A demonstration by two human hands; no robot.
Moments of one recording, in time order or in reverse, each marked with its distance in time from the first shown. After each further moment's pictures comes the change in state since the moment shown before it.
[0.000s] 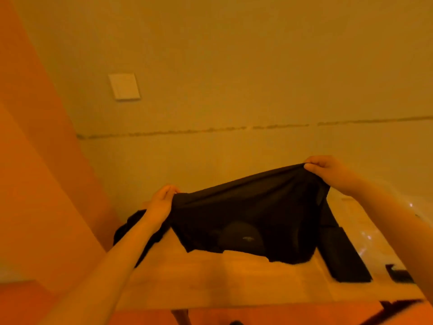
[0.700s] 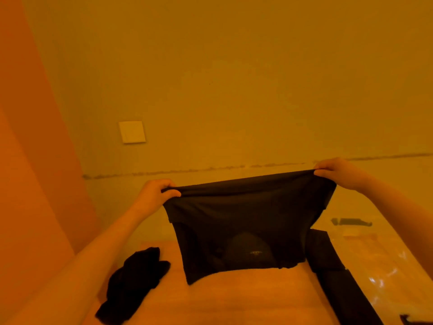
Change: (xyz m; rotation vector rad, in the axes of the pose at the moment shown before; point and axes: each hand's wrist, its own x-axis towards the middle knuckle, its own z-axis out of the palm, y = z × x) left_hand 0.040 0.110 -0.052 0.437 -0.046 0.383; right_hand 0.045 -0.027 -0.083 -0.257 0.049 -0.077
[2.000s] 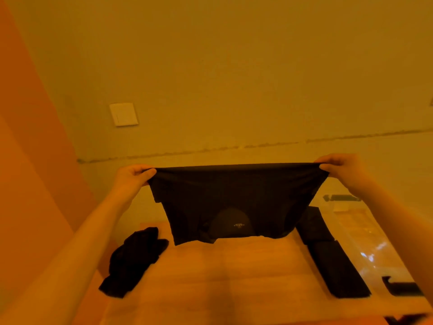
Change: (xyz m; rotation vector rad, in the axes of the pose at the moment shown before) left_hand -0.038 0.002 -0.002 -0.509 0.254 -0.244; right_hand -0.057 0.027 0.036 0.511 0.334 0.132
